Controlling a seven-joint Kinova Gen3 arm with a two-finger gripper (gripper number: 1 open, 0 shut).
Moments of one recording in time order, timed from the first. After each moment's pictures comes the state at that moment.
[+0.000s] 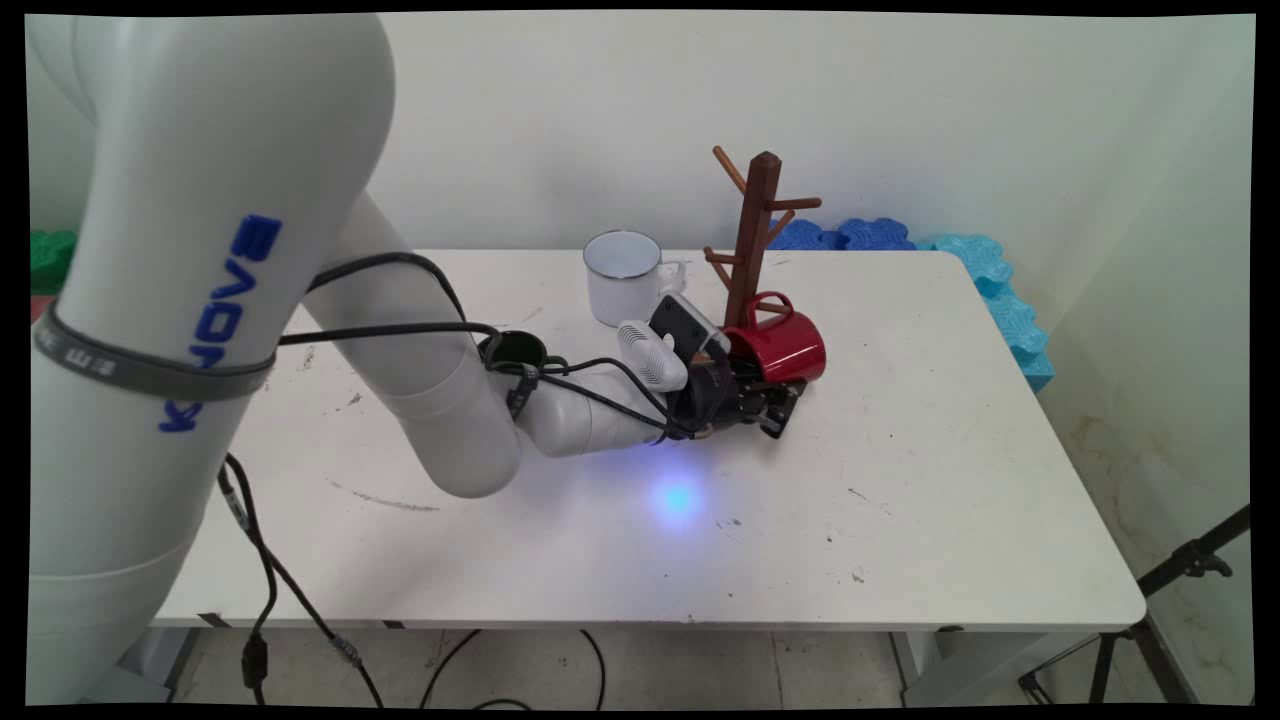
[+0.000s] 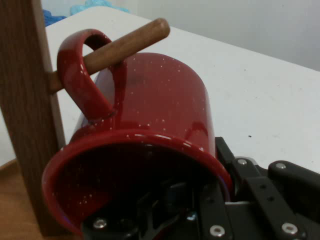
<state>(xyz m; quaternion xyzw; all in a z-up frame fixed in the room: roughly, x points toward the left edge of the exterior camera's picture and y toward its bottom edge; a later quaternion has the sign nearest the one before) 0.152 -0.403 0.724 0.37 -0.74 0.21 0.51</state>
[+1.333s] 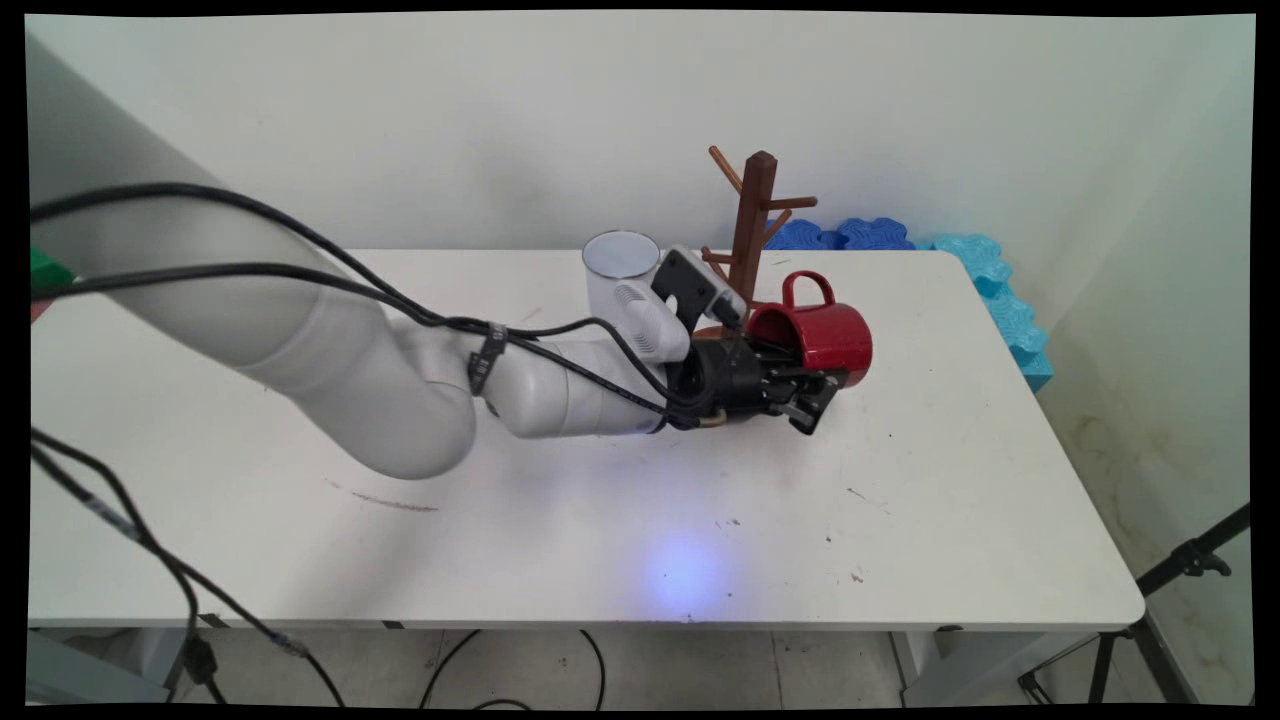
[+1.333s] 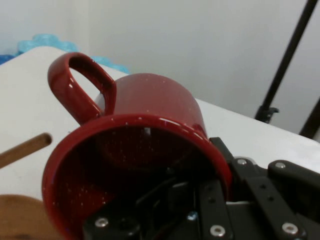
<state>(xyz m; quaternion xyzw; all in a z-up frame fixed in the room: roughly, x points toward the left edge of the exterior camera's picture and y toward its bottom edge) 0.141 -0.358 0.813 0.35 -0.75 0.17 0.54</state>
